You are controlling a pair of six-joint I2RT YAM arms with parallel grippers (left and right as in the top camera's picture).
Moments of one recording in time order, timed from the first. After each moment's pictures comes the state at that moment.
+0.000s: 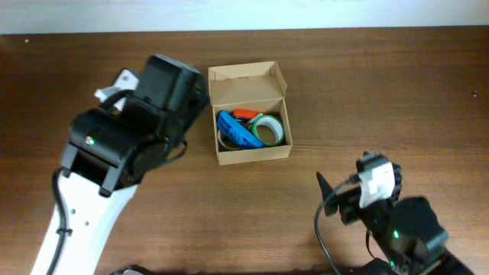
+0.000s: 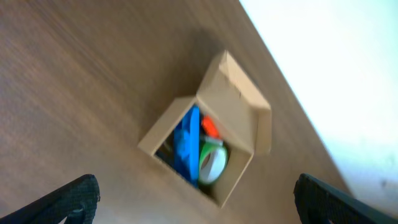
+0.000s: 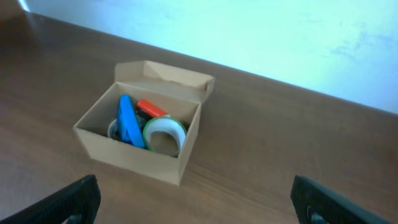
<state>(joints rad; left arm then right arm) -0.48 1.44 1.92 -1.44 -0.29 -1.33 0.54 0.51 0.80 -0.67 0.20 0.00</state>
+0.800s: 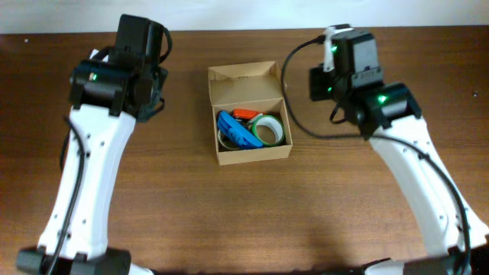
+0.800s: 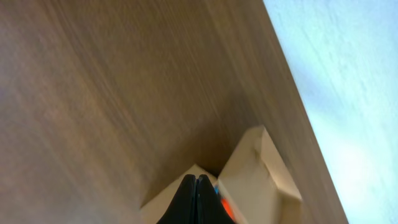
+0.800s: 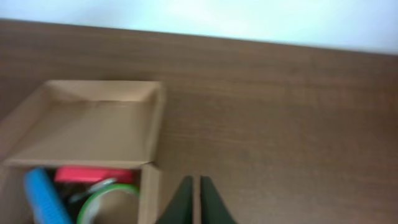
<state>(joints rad) -0.22 1.66 1.92 -1.33 -0.32 -1.32 0.27 1.56 1.54 -0.73 0.13 0.12</state>
